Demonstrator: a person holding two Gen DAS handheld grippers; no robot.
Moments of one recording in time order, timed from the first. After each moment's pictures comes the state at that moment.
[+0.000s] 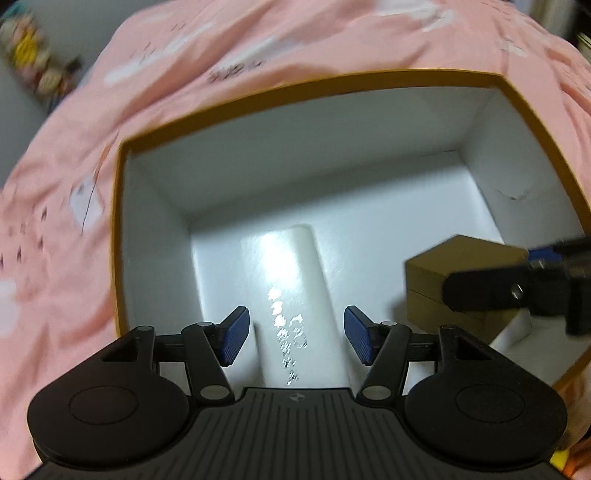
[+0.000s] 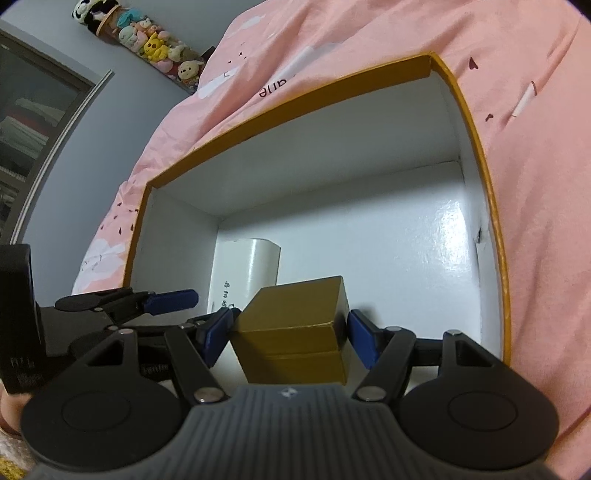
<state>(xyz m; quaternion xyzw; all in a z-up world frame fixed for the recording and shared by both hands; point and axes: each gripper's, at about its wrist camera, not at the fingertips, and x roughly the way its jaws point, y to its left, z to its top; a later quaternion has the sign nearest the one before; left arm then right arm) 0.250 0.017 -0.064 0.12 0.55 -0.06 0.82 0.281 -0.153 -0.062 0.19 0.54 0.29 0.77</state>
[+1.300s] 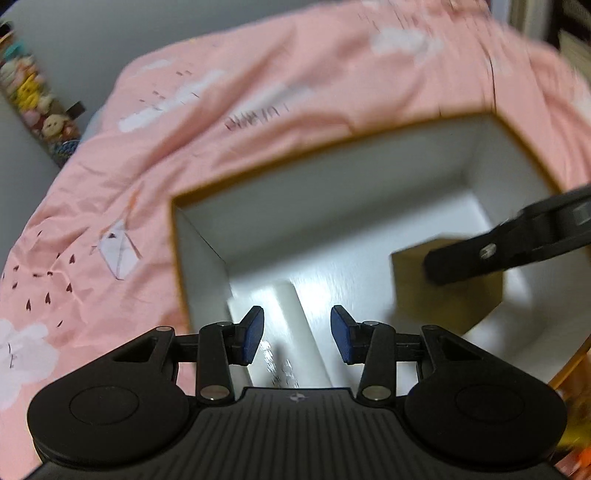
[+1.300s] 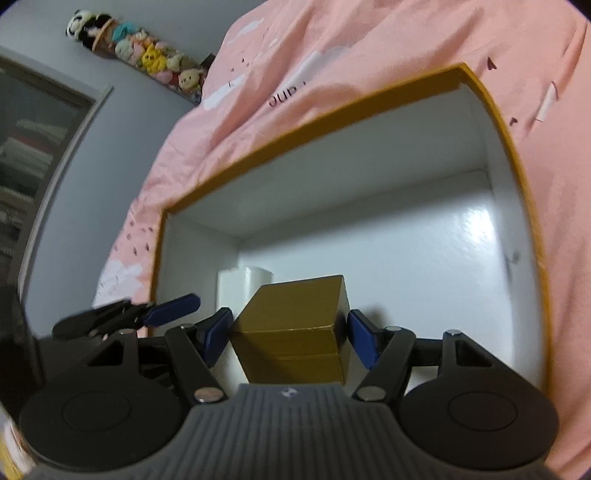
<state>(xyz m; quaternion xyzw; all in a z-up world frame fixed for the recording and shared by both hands) 0.251 0.045 -0.036 0.12 0.49 -0.07 0.86 0.303 -0.131 -0.054 0.23 0.55 0.29 0.75</state>
